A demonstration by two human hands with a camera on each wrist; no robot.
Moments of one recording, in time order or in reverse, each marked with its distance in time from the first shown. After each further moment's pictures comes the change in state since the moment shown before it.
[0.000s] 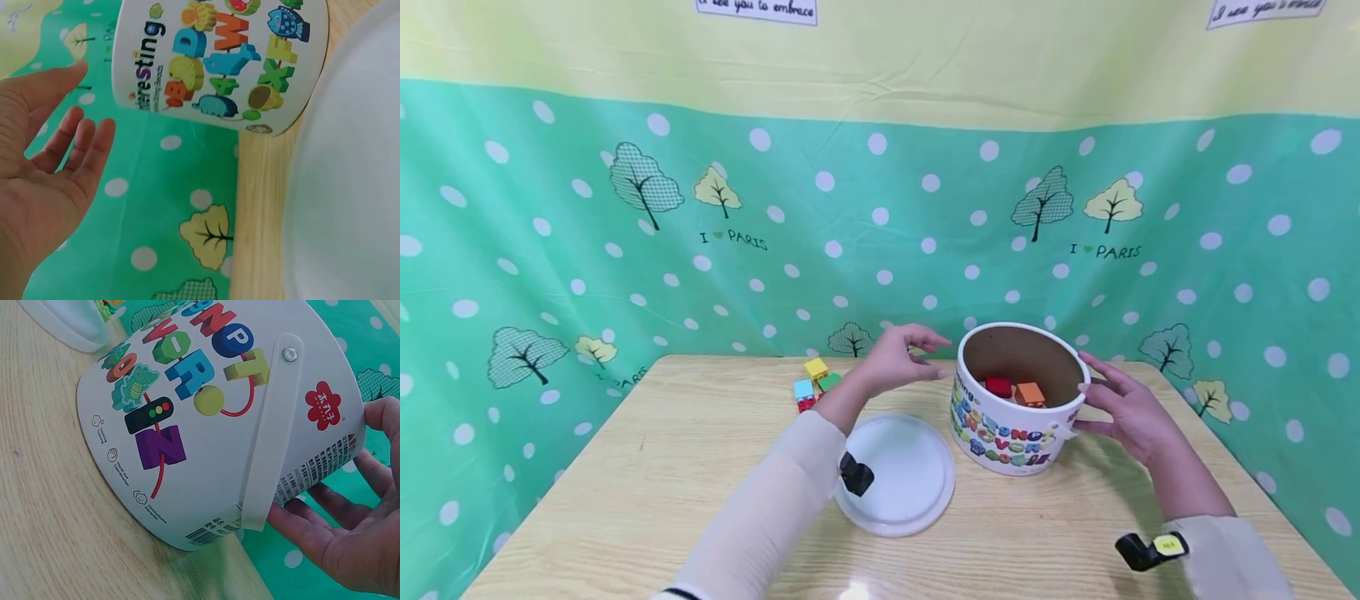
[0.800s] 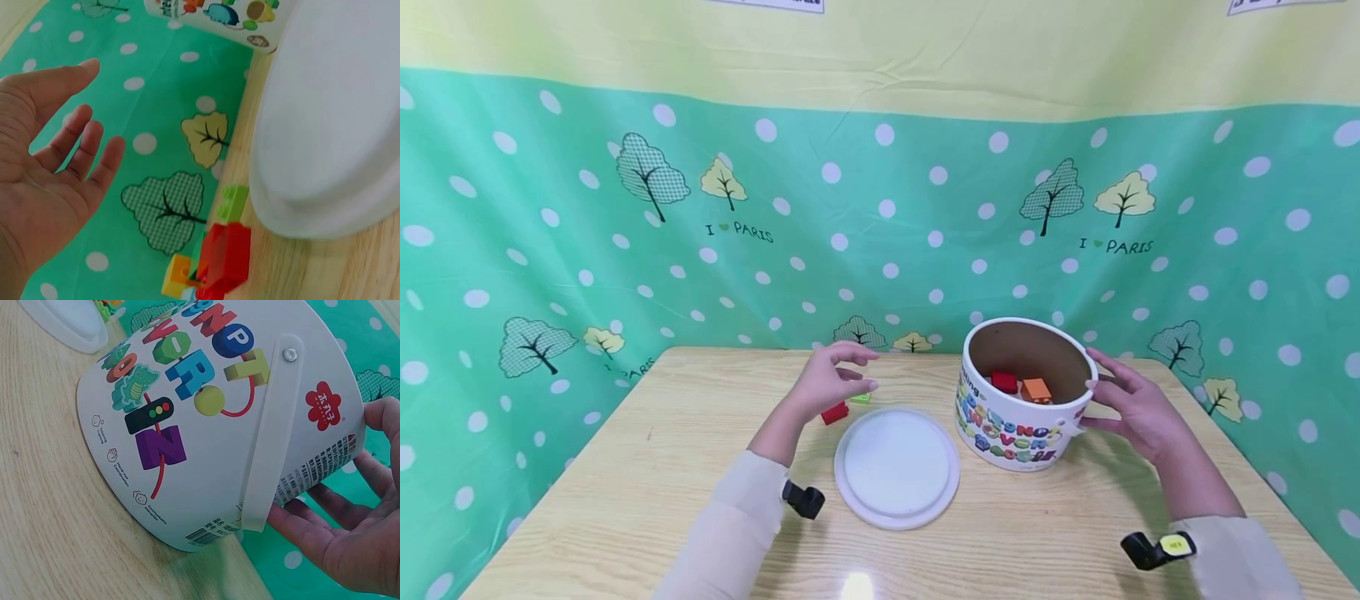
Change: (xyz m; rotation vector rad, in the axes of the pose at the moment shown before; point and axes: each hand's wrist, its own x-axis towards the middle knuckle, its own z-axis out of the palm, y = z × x) left_hand -0.073 -0.050 -0.050 -0.022 0.209 -0.102; right_hand 0.000 0.000 -0.002 0.029 -0.011 -0.012
